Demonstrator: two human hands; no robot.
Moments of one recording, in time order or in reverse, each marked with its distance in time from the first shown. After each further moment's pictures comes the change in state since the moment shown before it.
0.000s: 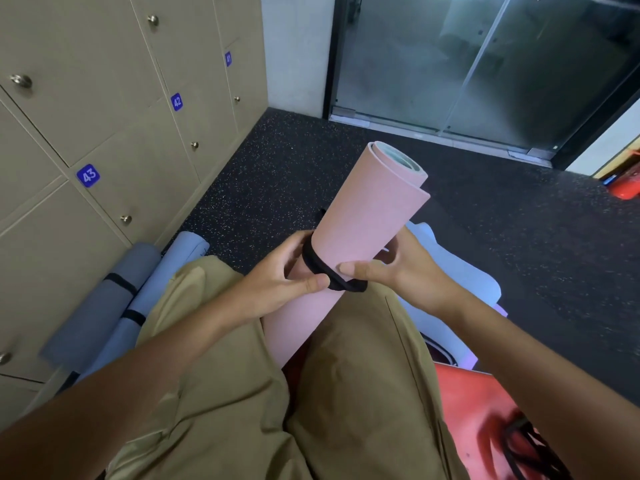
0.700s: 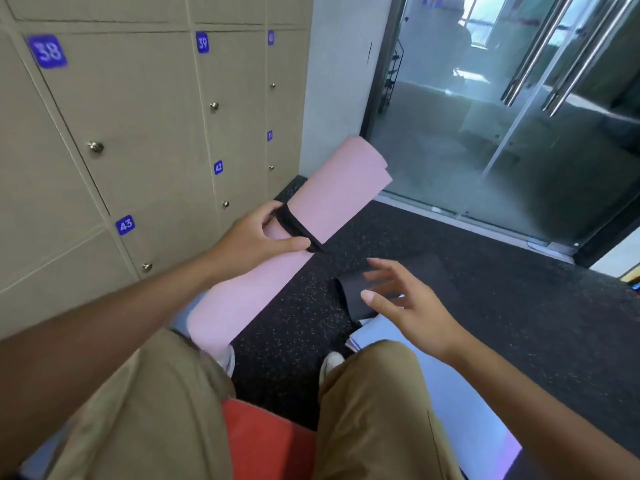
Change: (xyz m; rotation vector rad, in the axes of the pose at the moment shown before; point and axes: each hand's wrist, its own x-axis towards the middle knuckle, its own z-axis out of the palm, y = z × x) left_hand 0.081 0.064 -0.122 0.251 0.416 0.087; right_hand 0.070 -0.014 -0.035 -0.200 -0.027 -0.087
